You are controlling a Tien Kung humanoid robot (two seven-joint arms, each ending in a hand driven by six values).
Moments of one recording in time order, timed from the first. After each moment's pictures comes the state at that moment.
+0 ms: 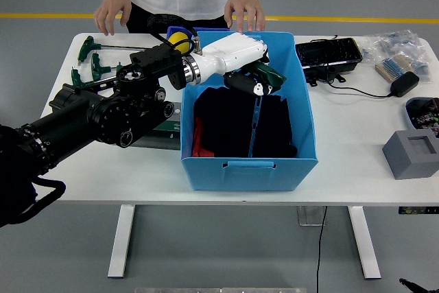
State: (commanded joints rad) left arm -1.13 0.01 -0.34 -0.65 1.64 0.13 -0.38; right arm 0.23 -0.21 0.49 0.23 -0.58 -0.18 -0.17
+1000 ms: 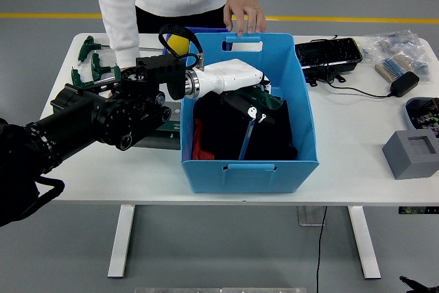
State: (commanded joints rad) left arm -1.16 0.00 -0.28 -0.59 1.62 0.02 -0.44; right arm 0.24 -0.22 0.52 0.23 -0.63 -0.17 -0.19
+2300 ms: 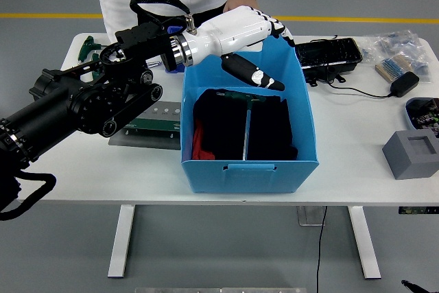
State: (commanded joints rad) left arm -1.14 0.15 -0.49 -0.80 1.86 0.11 -0.45; right arm 0.22 -0.22 0.50 0.23 -0.58 -0.18 -0.17
